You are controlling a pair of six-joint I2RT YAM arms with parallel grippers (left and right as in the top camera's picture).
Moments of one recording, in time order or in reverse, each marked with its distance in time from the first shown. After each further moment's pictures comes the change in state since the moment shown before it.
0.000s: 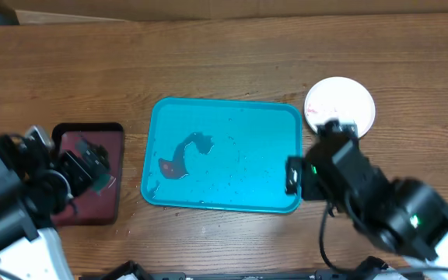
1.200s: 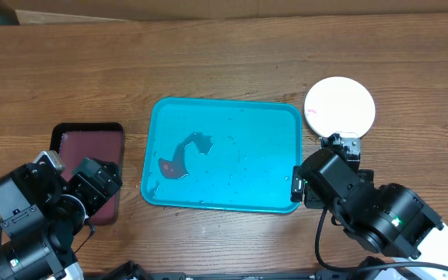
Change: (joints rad) left arm 0.000 -0.196 -0.159 0.036 0.015 -0.099; right arm 0.021 -0.031 -0.147 -0.008 0.097 0.064
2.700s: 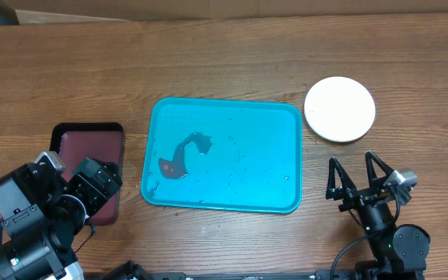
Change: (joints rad) left arm 0.000 0.001 -0.007 0.000 0.000 -0.014; right arm -0.705 -1.033 -1.082 1.274 -0.542 -0.357
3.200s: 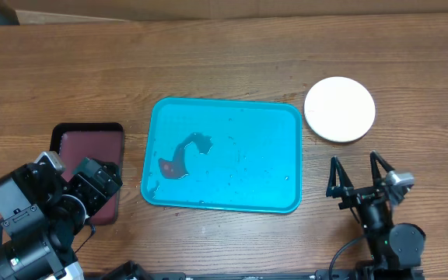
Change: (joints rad) left arm 0.000 0.000 0.000 0.000 0.000 0.000; right arm -0.028 -0.003 -0.058 0.008 0.036 -0.119
